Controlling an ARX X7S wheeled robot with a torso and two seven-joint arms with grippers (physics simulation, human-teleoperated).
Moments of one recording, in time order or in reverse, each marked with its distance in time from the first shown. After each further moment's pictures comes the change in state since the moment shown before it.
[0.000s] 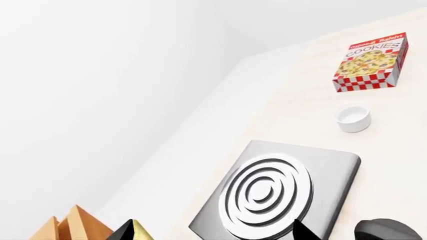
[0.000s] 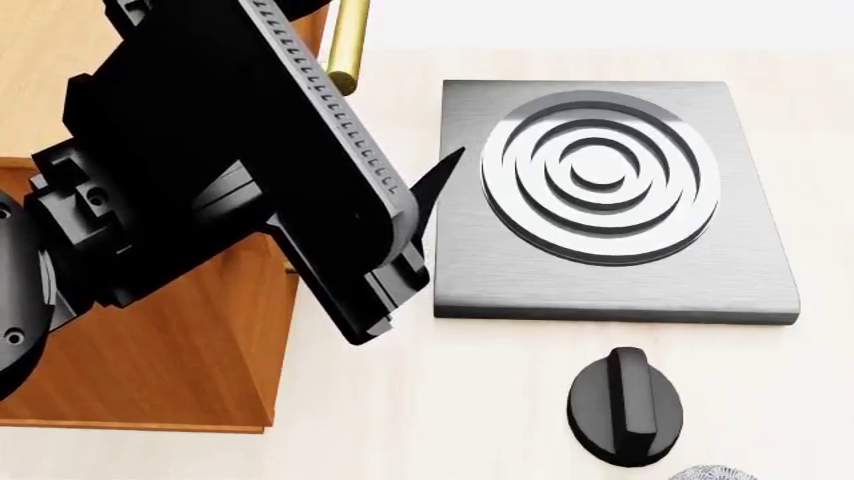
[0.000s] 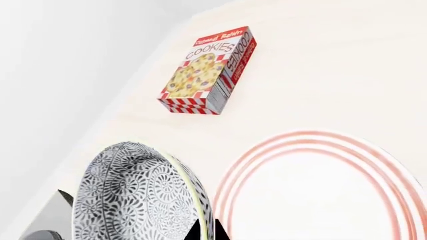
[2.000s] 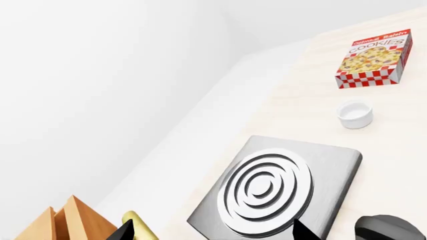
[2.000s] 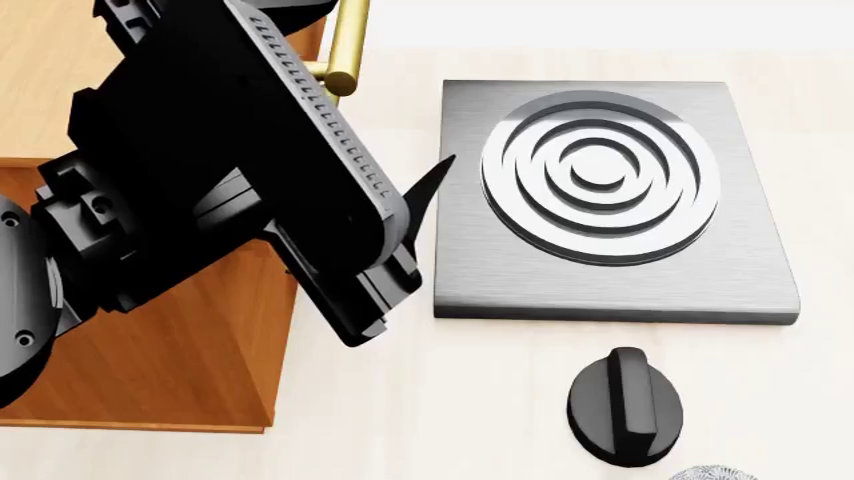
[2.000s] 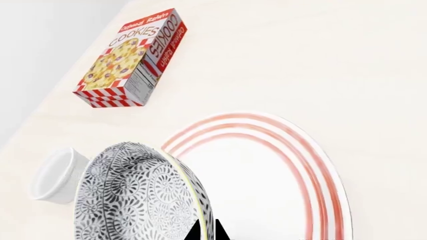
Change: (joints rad) left arm 0.033 -0.013 0.011 -0.006 0.024 0.024 0.006; right arm 0.046 -0.116 -0.054 0.248 -0.063 0.005 -0.061
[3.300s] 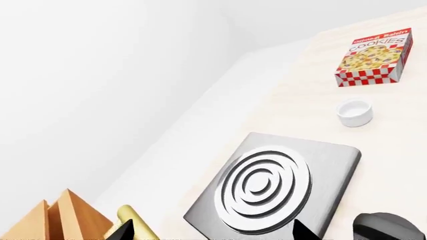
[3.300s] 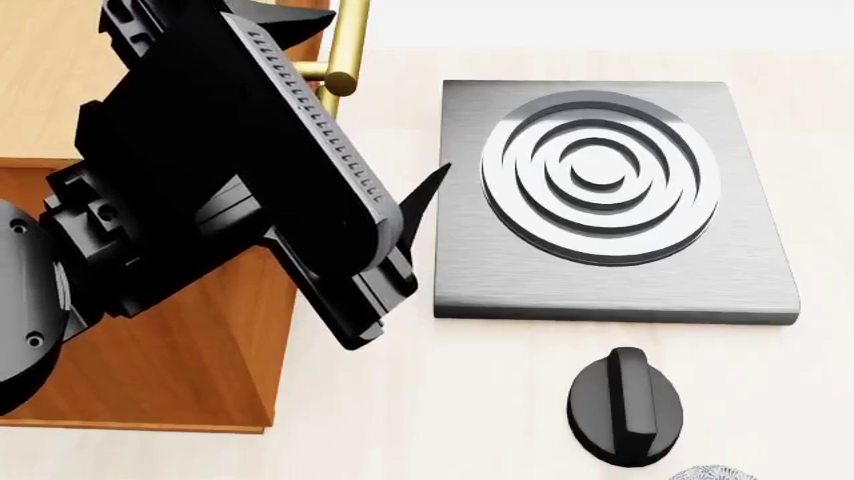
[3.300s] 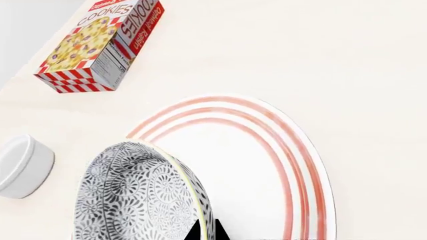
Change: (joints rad) left arm 0.033 -0.010 0.009 -0.010 0.028 0.028 0.017; right arm 0.073 -0.037 -0.052 0.122 -0.030 0.039 -0.010
